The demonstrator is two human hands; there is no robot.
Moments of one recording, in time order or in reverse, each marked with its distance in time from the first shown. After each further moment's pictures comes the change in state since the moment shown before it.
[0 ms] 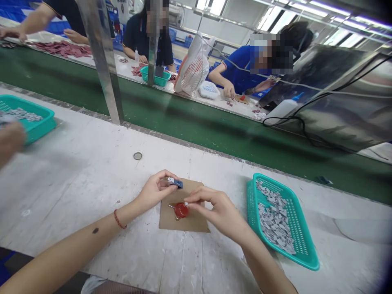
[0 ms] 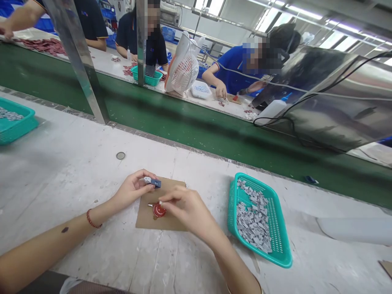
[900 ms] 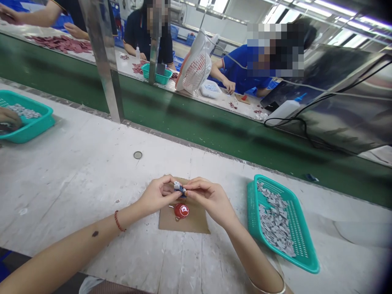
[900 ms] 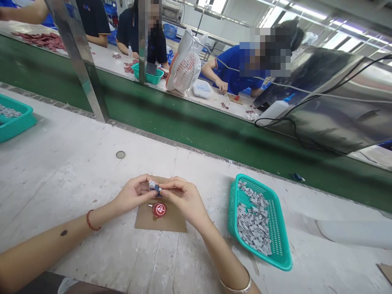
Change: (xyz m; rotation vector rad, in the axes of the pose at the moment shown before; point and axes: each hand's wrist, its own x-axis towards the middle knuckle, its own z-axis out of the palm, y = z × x) left_hand -0.007 -0.002 0.007 -0.008 -0.090 -0.077; right_hand 0.024 0.018 0.011 0.405 0.138 -0.019
